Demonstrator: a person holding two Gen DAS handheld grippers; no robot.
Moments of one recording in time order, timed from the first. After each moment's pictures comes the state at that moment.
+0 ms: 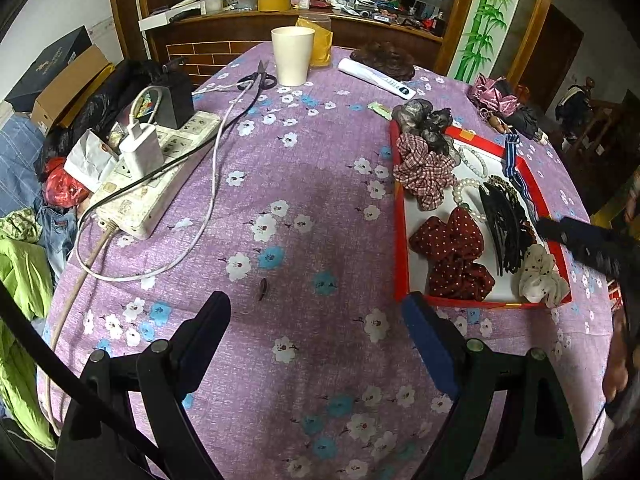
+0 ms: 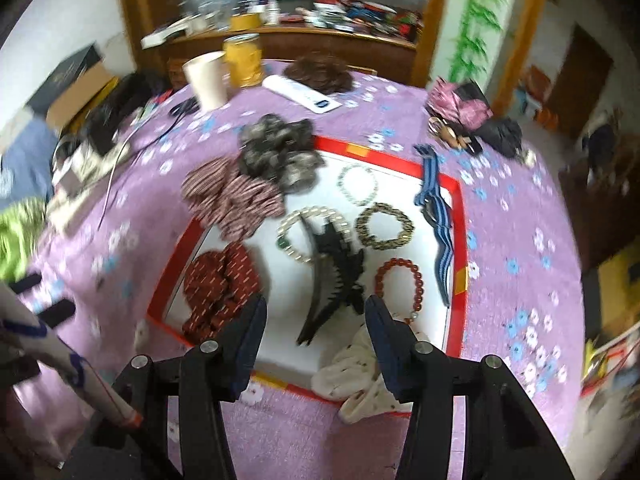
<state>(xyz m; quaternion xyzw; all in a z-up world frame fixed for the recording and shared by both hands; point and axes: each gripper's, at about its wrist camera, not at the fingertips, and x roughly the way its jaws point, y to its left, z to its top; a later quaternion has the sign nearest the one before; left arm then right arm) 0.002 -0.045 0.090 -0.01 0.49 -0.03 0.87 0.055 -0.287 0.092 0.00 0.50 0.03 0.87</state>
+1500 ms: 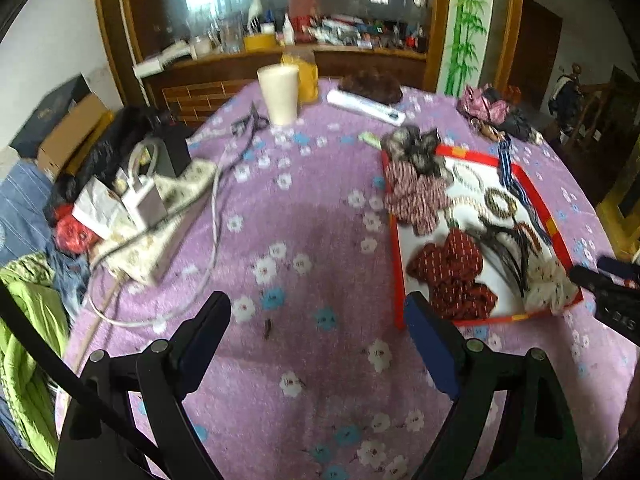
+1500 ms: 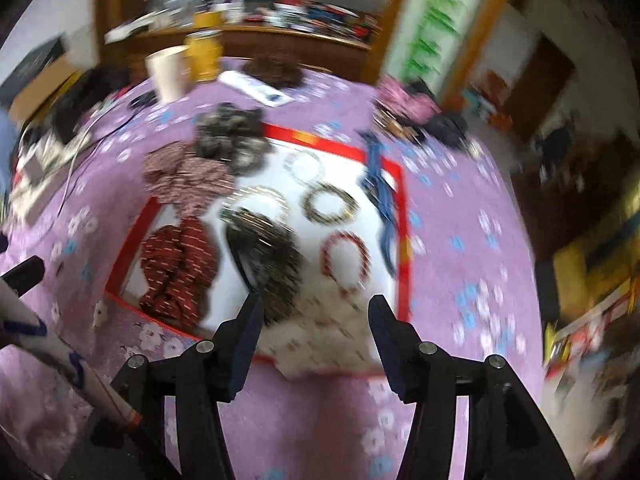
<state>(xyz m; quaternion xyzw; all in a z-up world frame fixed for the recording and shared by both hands) 0.001 -0.063 0.104 0.04 0.42 -0.02 0.90 0.004 -0.294 0.092 -0.02 0.49 -0.07 0.87</state>
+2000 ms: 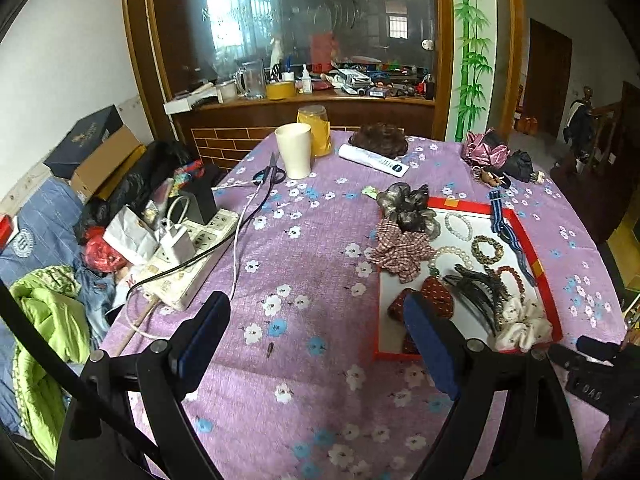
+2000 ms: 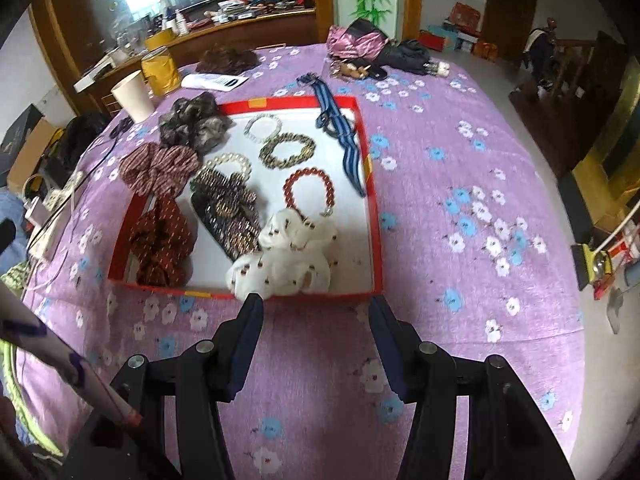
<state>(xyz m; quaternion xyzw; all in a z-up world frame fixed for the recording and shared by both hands) -0.034 -0.098 0.157 0.05 0.36 0.02 0.93 -0.038 -0.333 0.079 0.08 0.51 -0.04 0.85</state>
